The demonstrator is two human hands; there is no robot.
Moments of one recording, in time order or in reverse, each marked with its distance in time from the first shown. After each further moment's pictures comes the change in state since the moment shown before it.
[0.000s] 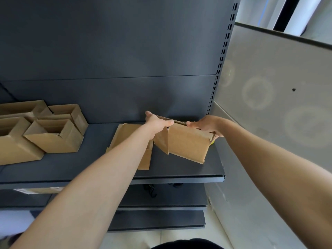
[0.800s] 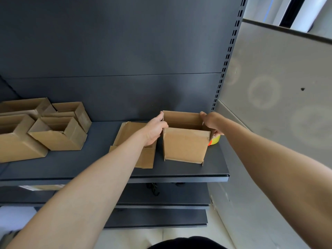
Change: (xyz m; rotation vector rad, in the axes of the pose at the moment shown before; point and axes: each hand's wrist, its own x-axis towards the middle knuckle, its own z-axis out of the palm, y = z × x) left_hand -0.007 -0.029 -0.015 -0.224 -0.347 0.110; right_hand 0.021 -0.009 0.008 0.194 0.220 0.130
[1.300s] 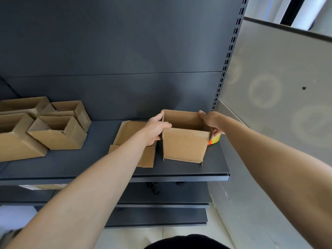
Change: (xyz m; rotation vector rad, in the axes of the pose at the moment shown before) left_hand 0.007 -0.004 0.000 -0.084 0.049 0.019; right_hand -0.009 -0.002 -0.001 0.013 -0.088 0.011
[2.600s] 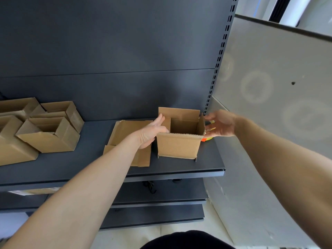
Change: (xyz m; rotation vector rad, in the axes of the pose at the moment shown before) left_hand 0.001 -0.016 -0.004 0.149 -0.275 0.016; right_hand 0.006 0.044 -0.035 0.597 -0.367 -0.001
